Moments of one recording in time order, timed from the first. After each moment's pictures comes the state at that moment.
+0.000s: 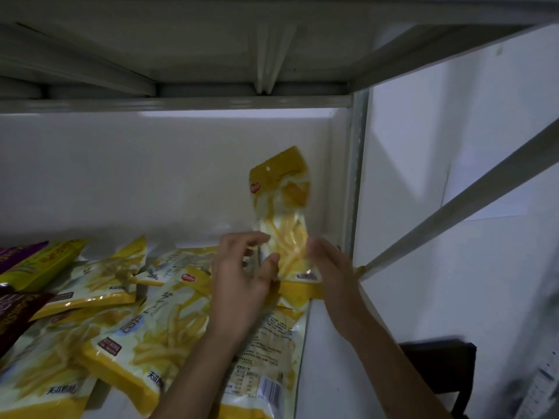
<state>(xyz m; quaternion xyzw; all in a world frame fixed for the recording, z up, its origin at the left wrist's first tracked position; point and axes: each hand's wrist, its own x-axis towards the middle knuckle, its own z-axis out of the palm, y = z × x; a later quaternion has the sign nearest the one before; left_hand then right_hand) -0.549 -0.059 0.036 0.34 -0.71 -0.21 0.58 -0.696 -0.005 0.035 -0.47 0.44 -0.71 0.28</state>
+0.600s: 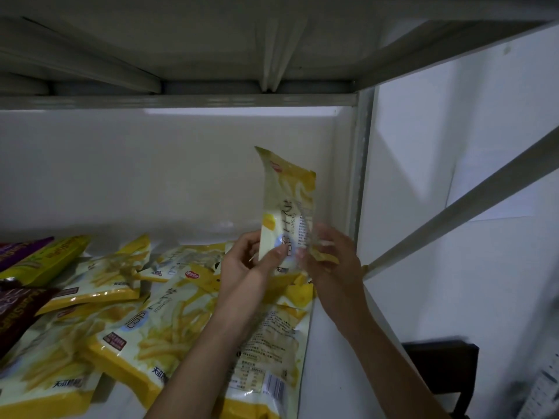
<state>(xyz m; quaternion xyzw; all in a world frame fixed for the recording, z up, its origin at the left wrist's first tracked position) -0.551 -0.046 0.051 0.26 -0.57 -0.55 0.55 -0.695 -0.014 0.023 -0.46 0.51 -0.71 0.15</state>
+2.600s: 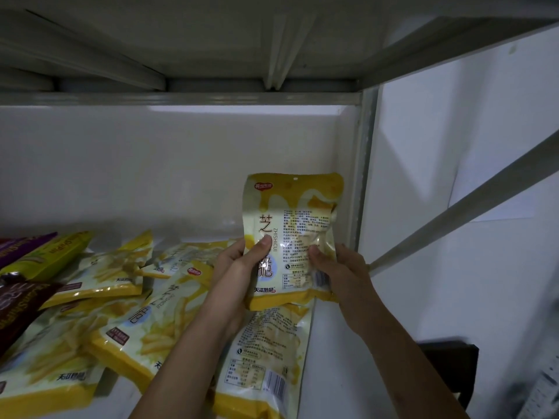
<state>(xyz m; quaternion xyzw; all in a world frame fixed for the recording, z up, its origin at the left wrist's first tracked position) -0.537 -0.056 0.052 0.29 -0.49 -0.66 0.48 -0.706 0.001 0.038 -0.41 0.46 -0.69 0.38</state>
